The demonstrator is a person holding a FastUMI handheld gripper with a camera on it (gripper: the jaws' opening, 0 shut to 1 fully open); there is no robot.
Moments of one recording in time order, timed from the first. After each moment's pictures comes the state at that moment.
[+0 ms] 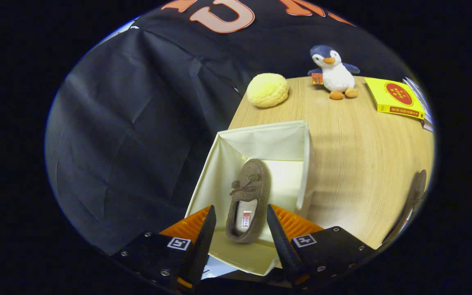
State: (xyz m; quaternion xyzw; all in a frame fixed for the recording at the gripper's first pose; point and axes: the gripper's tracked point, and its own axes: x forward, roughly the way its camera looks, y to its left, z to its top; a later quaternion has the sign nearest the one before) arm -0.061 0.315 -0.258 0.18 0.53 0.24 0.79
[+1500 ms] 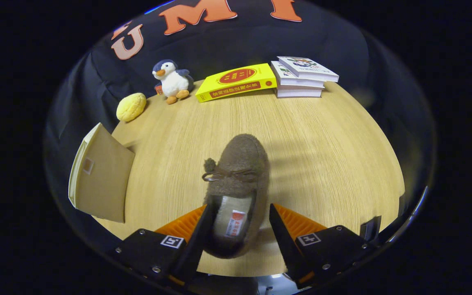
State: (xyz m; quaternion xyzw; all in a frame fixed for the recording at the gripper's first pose) arm -0.136 -0.070 -0.399 0.08 0.54 -0.03 0.84
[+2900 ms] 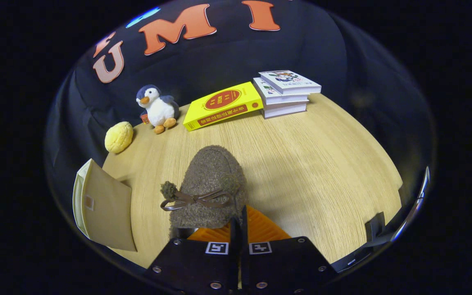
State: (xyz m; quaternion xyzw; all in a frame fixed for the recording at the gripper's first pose) arm -0.095 -0.054 -0.348 0.12 0.47 -0.11 0.87
